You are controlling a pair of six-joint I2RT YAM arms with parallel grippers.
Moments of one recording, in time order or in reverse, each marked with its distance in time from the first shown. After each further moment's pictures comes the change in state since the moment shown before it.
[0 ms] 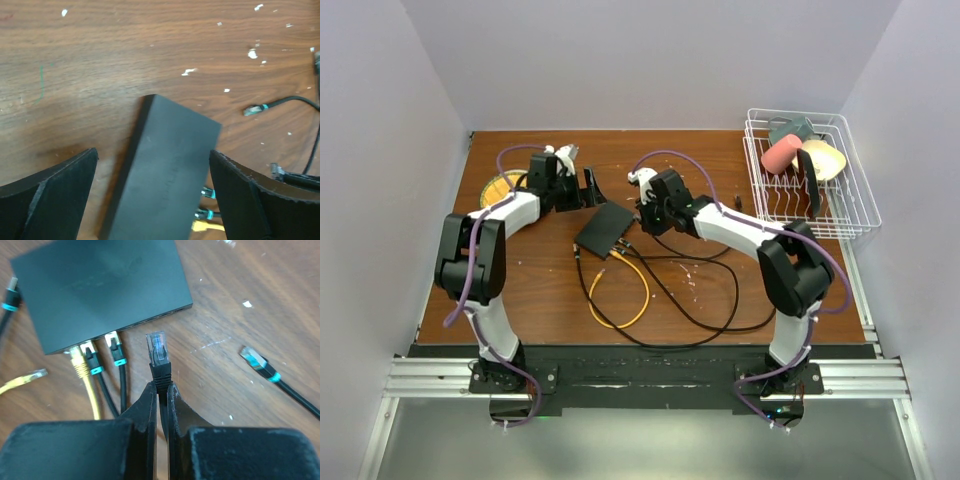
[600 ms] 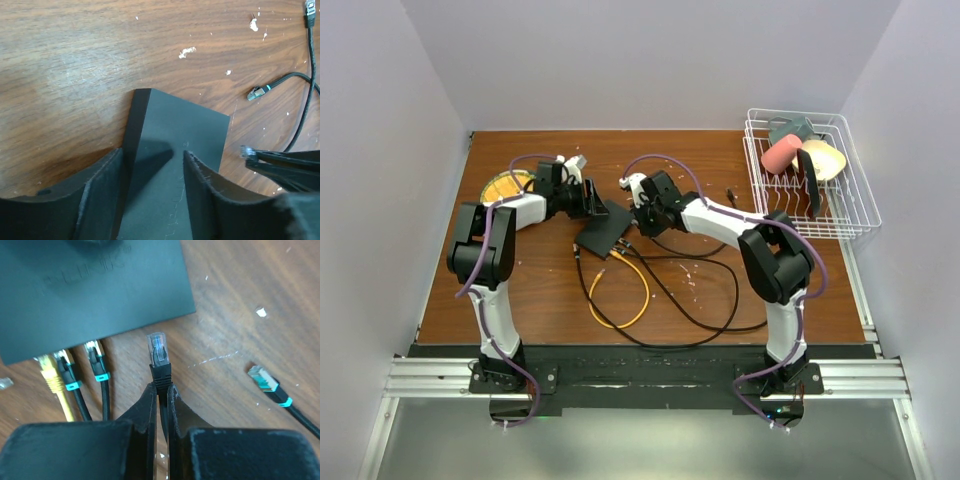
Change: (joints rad) left arm 0.007 0.160 0.022 0.066 0.174 0.007; right arm 0.002 0.160 0.122 -0.073 0.001 -0.070
